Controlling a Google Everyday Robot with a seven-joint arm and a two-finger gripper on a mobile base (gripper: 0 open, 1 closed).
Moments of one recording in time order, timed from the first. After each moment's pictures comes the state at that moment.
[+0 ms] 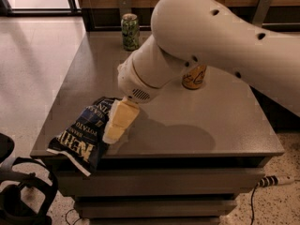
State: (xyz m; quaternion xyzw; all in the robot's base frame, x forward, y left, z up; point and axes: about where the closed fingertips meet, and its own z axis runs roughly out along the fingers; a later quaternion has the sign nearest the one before) arm 0.478 0.077 0.882 -0.66 0.67 0.14 0.30
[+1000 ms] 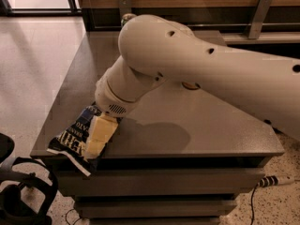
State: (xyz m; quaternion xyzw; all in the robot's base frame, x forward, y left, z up) arm 0.461 0.131 0.846 -0.69 0.65 0.17 0.27
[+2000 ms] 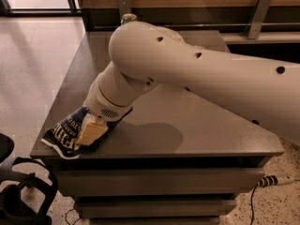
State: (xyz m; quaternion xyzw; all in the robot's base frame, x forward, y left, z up) arm 0.454 0.148 0.838 -0.70 0.63 0.17 0.27
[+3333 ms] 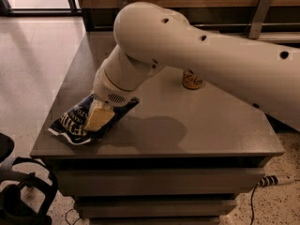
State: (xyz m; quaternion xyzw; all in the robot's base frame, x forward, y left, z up) arm 0.481 0.131 0.856 -0.71 0.63 0.15 0.27
